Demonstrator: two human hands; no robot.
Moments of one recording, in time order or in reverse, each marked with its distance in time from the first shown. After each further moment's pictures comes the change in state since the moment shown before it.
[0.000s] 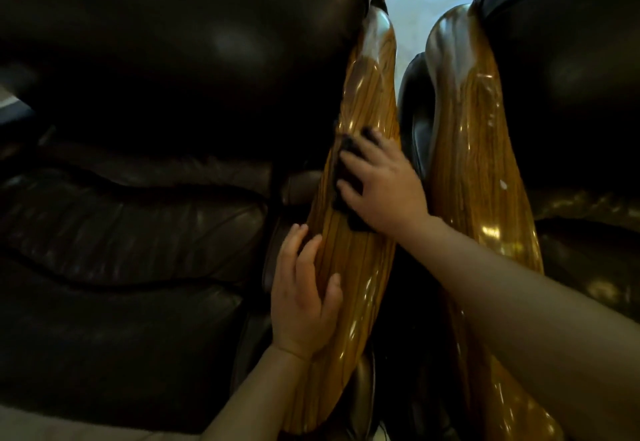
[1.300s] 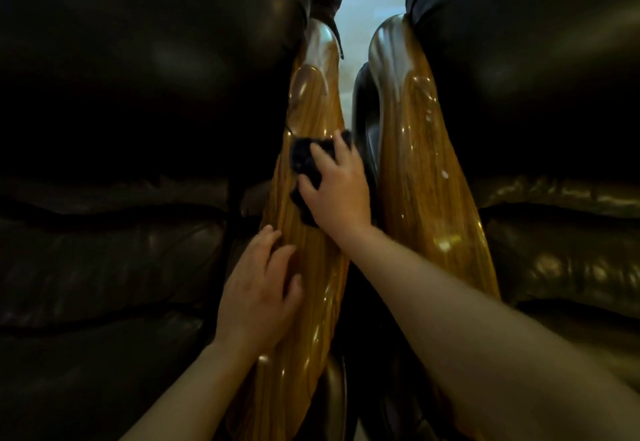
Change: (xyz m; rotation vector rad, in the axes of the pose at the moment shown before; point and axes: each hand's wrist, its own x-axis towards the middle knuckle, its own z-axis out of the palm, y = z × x) left_hand 0.022 -0.001 -0.015 0.343 -0.261 0.165; right_hand -0.008 -0.013 0.009 0.256 0.144 0.413
